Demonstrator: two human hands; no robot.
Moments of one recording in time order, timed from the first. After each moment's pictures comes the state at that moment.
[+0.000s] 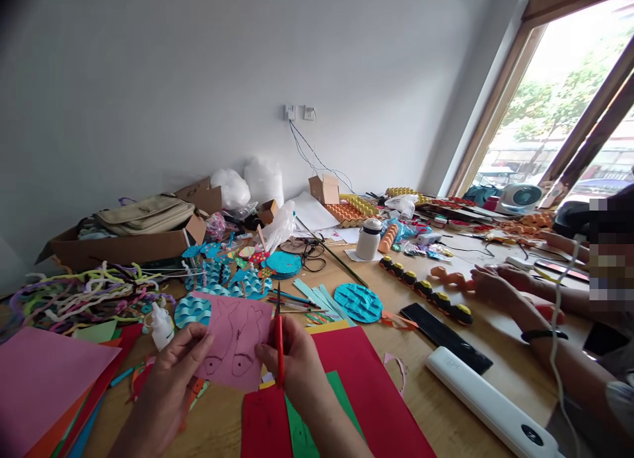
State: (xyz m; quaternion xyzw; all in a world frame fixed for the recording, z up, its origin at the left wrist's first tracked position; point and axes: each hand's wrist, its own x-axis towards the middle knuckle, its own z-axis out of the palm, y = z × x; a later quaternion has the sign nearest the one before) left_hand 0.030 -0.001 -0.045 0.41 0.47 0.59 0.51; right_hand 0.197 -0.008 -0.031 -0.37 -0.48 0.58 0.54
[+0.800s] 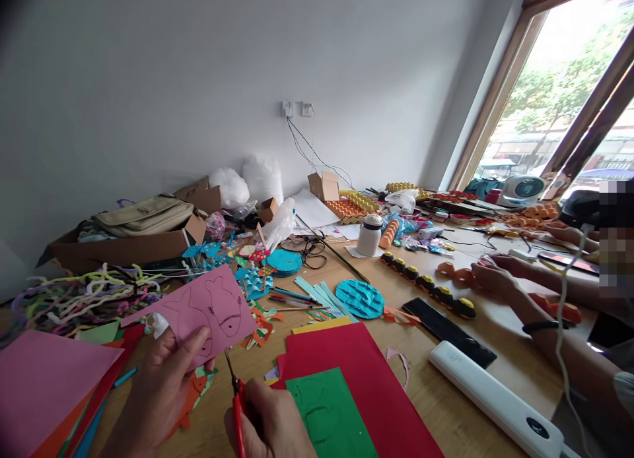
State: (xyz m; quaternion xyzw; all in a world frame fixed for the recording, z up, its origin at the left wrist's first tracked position) left_hand 0.033 -0.010 -0.019 0.39 0.48 0.61 0.49; right_hand 0.180 -0.052 -0.054 -0.45 -0.69 0.44 0.36
